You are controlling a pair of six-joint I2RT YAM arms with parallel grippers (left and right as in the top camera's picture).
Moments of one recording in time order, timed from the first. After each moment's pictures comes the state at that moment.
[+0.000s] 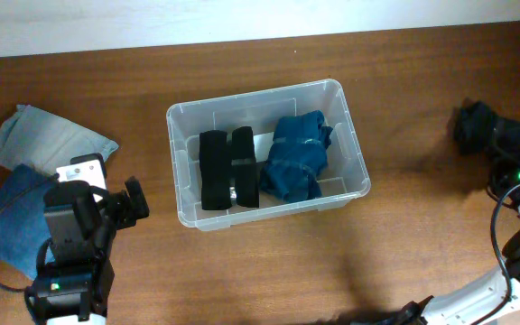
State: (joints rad) left arm 0.06 0.86 0.80 -0.60 -0.10 -0.07; right arm -0.87 1.97 0.95 0.21 -0.59 0.68
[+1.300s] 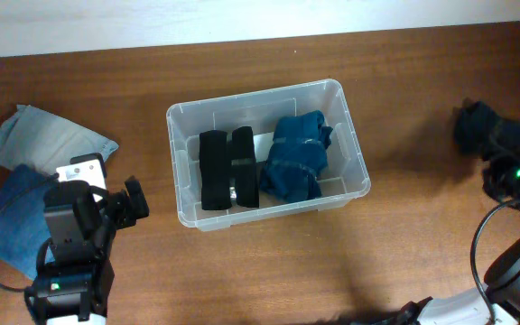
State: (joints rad) left arm 0.06 0.86 0.80 -0.59 -0.10 -0.07; right arm -0.85 1.76 0.93 -0.11 -0.58 0.65
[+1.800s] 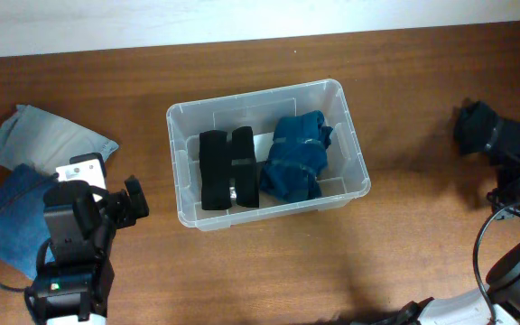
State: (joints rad) left arm 0.06 0.86 0.80 -0.59 -0.10 -0.07; right arm -0.88 1.76 0.93 -0.15 -0.36 0.73
